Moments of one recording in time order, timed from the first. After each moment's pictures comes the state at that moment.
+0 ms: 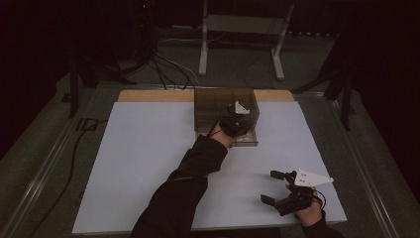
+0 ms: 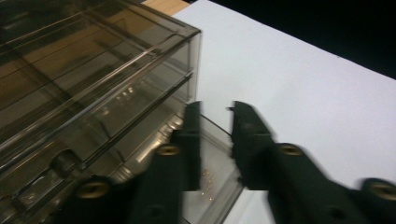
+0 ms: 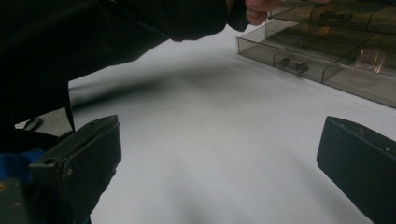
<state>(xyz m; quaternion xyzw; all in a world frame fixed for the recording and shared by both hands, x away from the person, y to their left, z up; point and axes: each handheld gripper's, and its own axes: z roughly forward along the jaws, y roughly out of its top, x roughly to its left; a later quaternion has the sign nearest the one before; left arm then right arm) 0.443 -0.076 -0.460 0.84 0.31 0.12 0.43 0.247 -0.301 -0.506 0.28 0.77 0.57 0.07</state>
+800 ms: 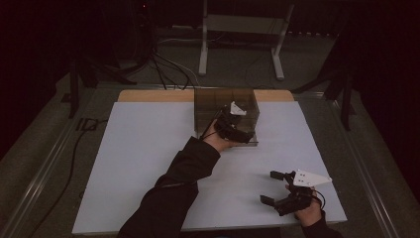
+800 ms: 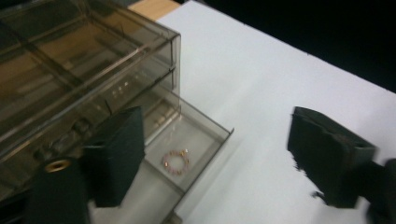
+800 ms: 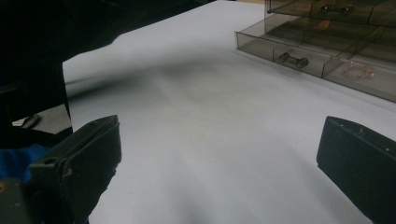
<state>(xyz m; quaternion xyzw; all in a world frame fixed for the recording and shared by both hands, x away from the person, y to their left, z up) 0.412 -0.054 -0.428 0.84 0.31 0.10 0.43 0.247 -0.300 -0.508 0.28 0.78 0.56 0.07</state>
